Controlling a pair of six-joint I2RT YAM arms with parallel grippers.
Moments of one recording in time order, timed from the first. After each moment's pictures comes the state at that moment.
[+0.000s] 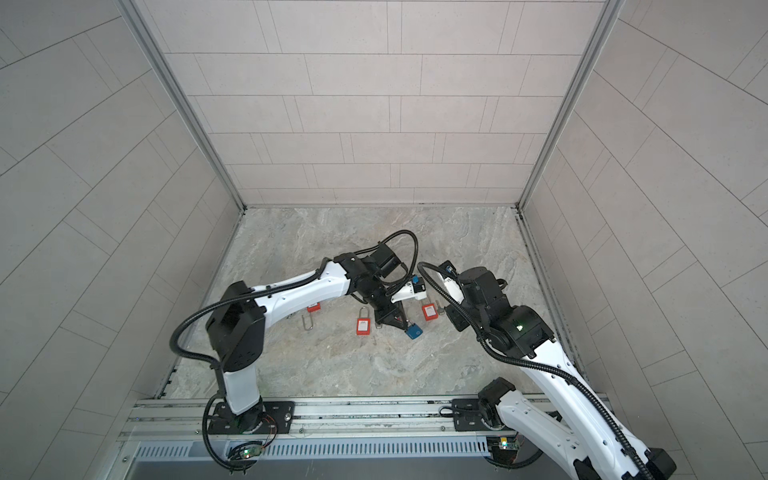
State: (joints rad) left arm -0.88 1.94 1.56 -0.89 0.69 0.32; right arm 0.49 0.79 0.94 -0.95 0.17 -0.13
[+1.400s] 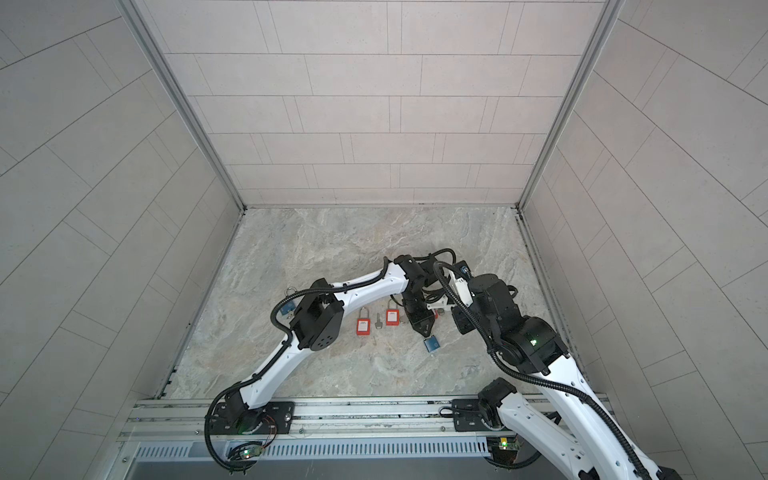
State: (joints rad) left arm -0.97 2.49 2.21 -1.21 0.51 0.24; right arm 0.49 0.72 0.96 -0.97 0.18 0.01
